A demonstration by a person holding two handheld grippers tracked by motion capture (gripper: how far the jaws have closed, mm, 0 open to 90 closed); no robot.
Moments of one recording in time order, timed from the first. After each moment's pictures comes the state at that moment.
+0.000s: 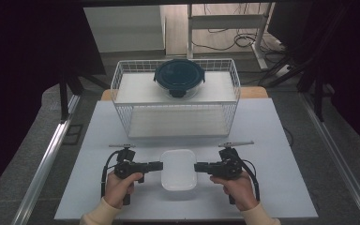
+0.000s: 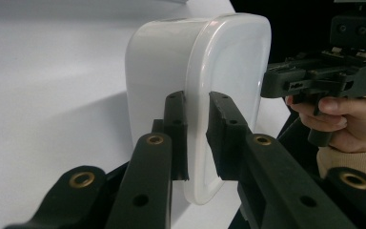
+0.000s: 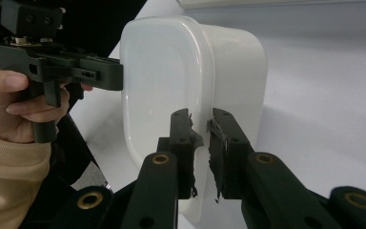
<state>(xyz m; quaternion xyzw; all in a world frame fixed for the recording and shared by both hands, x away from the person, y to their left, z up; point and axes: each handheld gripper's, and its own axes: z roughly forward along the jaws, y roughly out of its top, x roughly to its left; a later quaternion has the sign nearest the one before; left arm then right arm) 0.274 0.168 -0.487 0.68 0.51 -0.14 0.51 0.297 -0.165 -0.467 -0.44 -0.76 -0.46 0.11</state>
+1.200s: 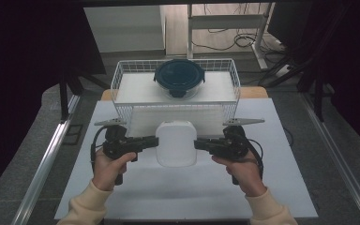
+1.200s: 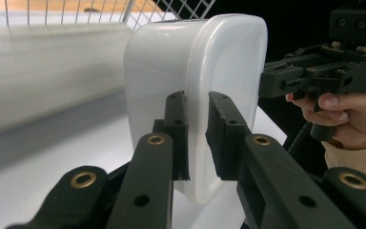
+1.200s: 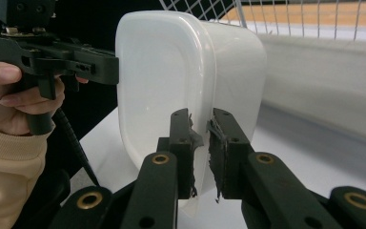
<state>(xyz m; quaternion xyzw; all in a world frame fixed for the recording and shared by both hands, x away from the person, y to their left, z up) 0.282 0.173 -0.383 0.72 0.44 -0.02 0.54 0.306 -0.159 -0.378 -0.37 -0.77 -0.52 0.02</state>
